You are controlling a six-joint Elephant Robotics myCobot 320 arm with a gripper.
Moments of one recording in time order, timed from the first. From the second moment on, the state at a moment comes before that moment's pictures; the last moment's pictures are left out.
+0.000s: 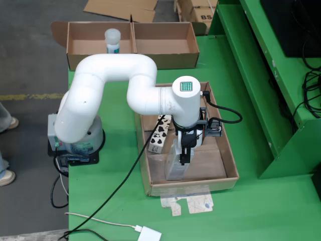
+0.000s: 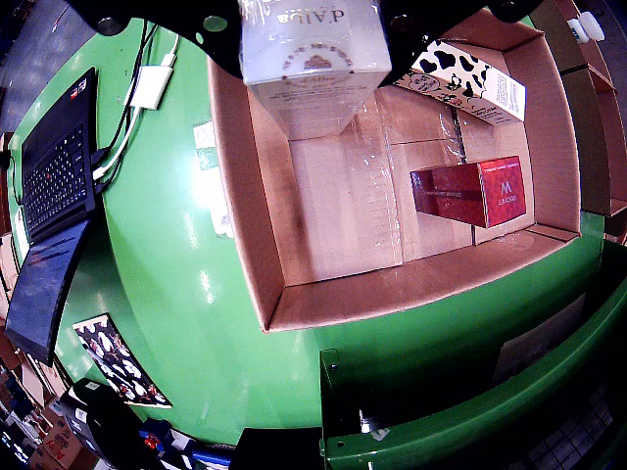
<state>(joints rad) -0.27 -0.34 -0.98 -0.01 1.59 -0.06</state>
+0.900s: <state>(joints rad) -0.26 -0.33 -0.84 -0.16 1.60 -0.05</state>
